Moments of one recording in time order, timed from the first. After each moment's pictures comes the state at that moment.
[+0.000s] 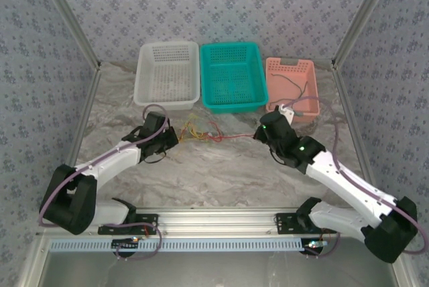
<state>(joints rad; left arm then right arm) -0.45 1.30 0.67 -0.26 0.02 -0.80 0.67 1.00 0.85 -0.58 0.38 0.85</state>
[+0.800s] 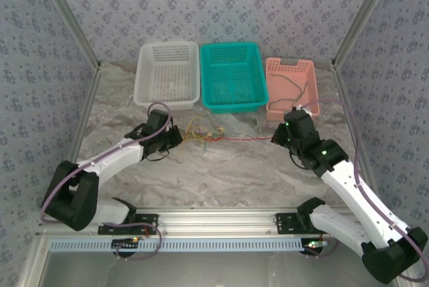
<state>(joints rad) -0.47 1.34 0.70 -0.27 0.07 -0.80 0.51 0.89 0.88 -0.75 0.25 0.71</state>
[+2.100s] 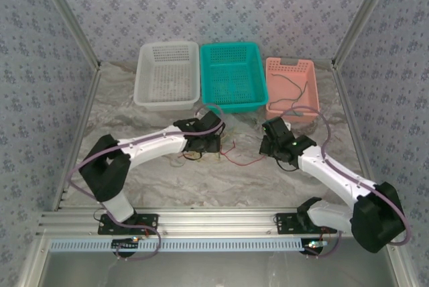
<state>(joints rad) -0.89 1.69 1.14 -0.61 -0.20 -0.77 0.52 1.16 0.70 -0.60 0.19 0.70</state>
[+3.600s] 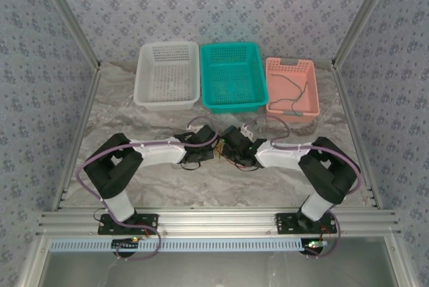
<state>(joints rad) -0.89 1.72 0.90 -0.31 -0.24 -0.95 0.84 1.64 0.79 -0.15 0.17 1.20</state>
